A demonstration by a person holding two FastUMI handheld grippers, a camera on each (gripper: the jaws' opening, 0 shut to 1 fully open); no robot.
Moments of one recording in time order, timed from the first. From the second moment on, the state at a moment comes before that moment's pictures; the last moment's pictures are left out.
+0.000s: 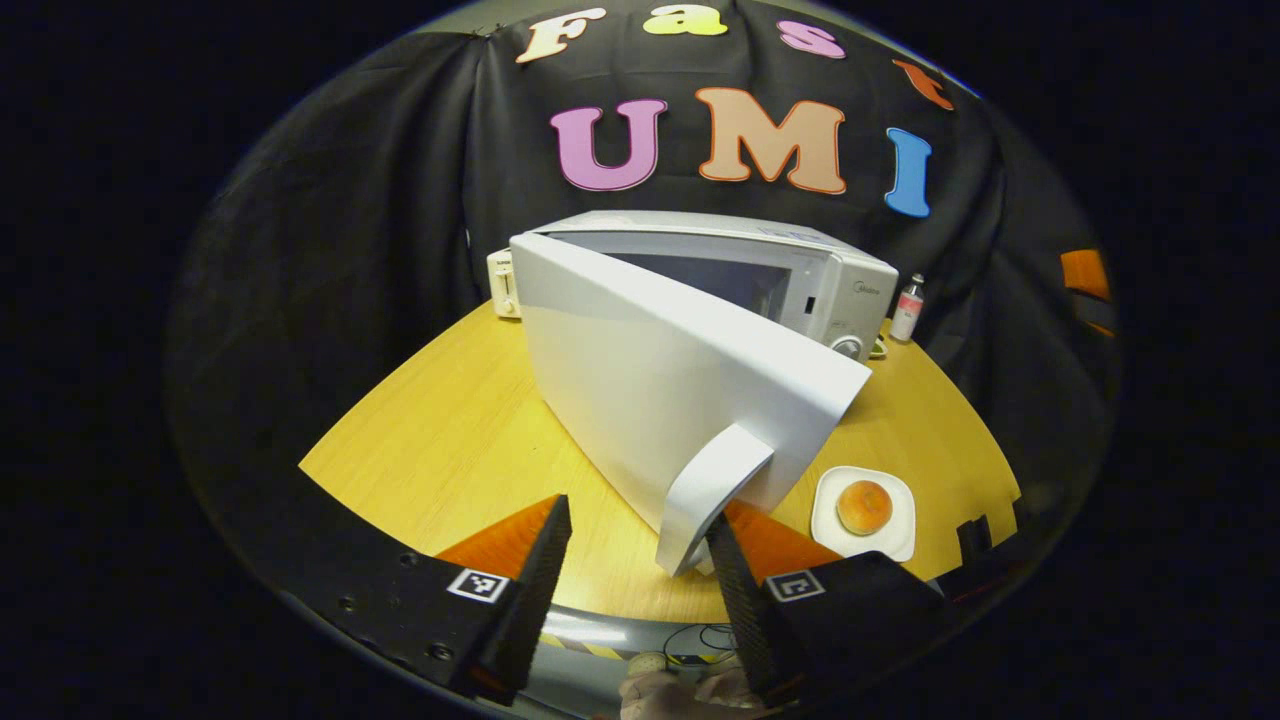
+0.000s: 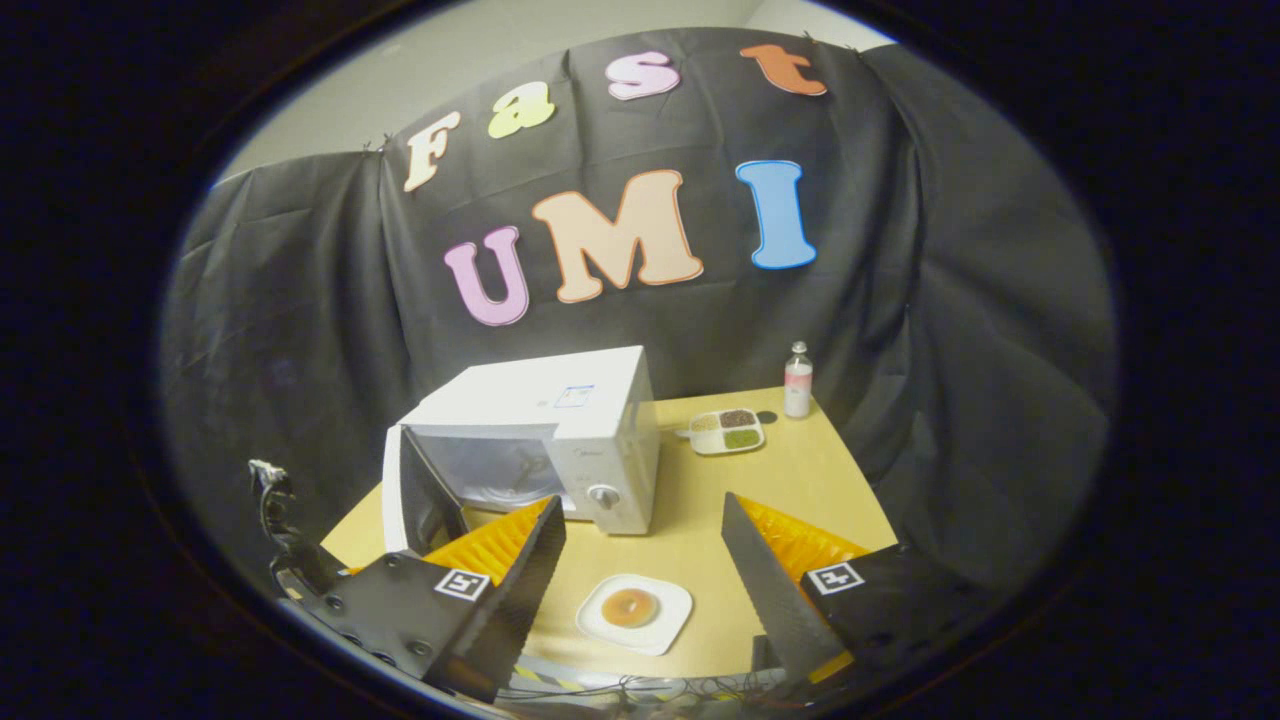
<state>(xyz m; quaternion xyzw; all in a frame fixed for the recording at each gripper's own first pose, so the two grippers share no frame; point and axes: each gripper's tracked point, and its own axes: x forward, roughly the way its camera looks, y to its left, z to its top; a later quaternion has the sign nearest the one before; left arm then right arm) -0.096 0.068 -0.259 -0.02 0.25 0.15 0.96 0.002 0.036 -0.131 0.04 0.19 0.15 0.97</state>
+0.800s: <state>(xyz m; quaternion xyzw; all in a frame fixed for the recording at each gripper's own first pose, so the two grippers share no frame) -0.197 0.200 -0.253 -0.08 0.24 0.25 0.93 -0.013 0.137 -0.165 0.03 0.22 0.20 0.95</state>
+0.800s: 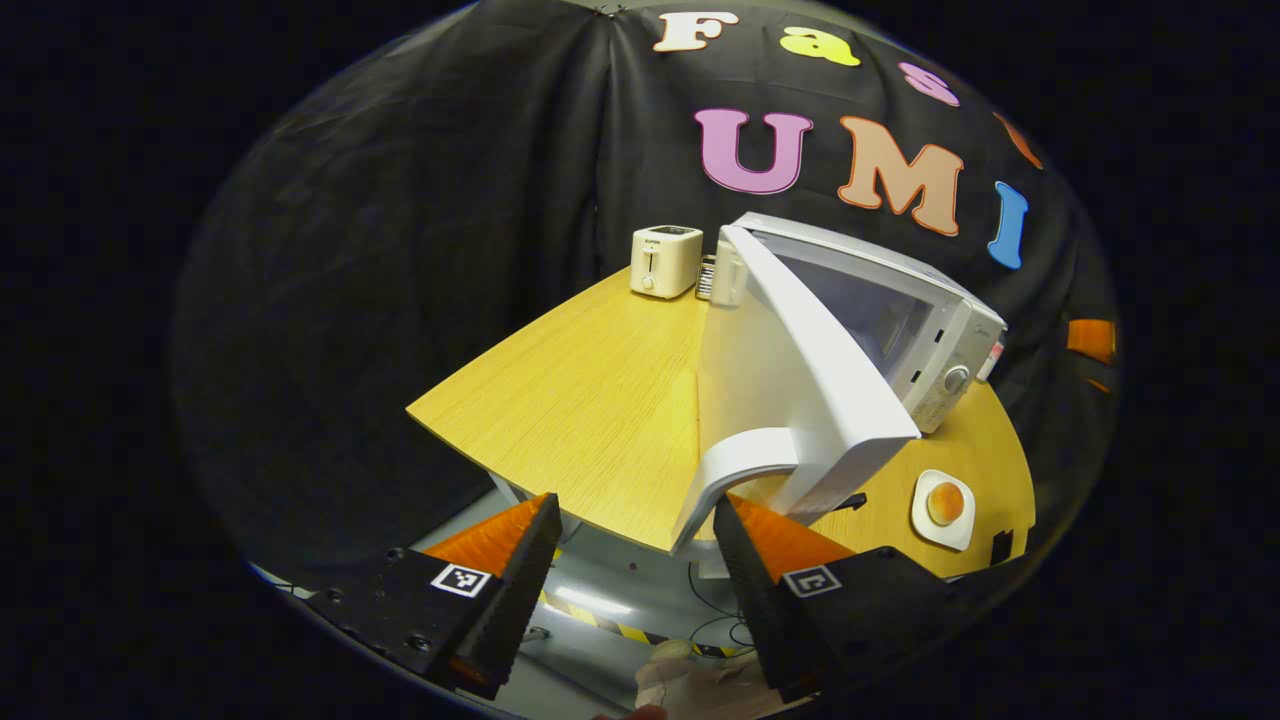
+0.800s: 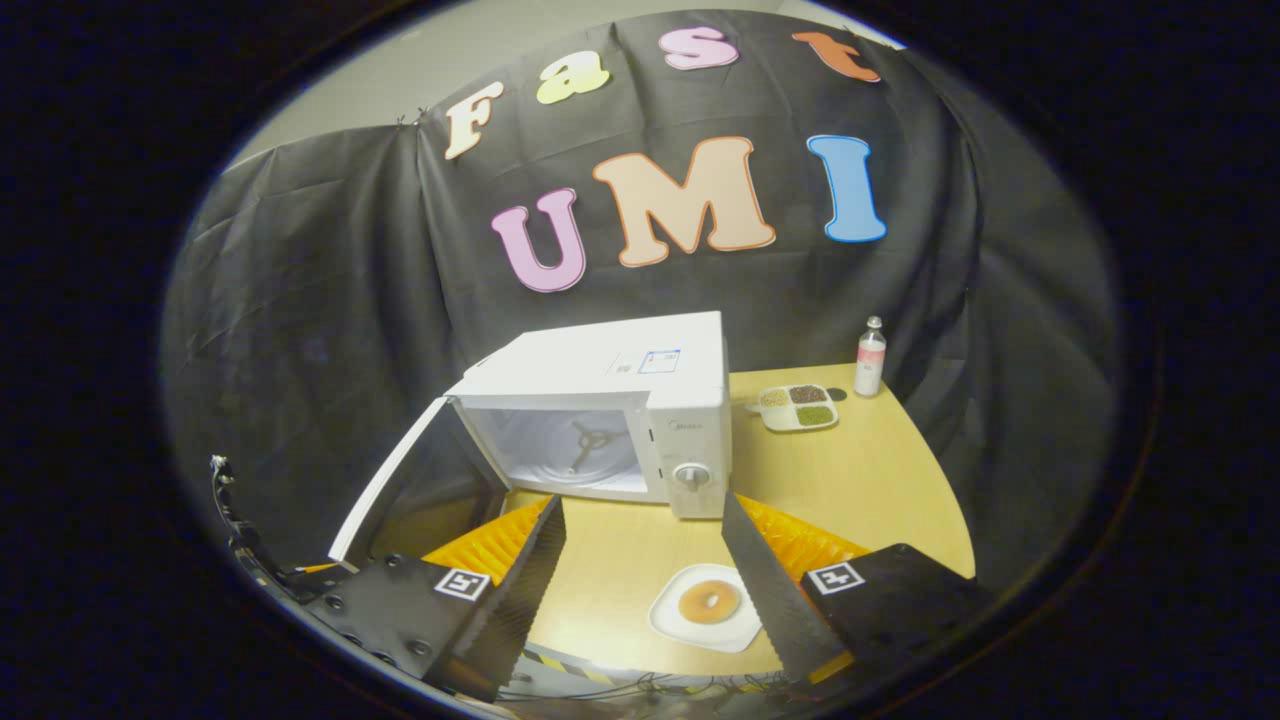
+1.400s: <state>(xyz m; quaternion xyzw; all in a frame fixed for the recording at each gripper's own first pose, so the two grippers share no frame) -0.225 0.330 -0.226 -0.07 0.21 0.33 0.92 -0.024 0.126 -0.255 0.00 0.30 0.12 0.95</state>
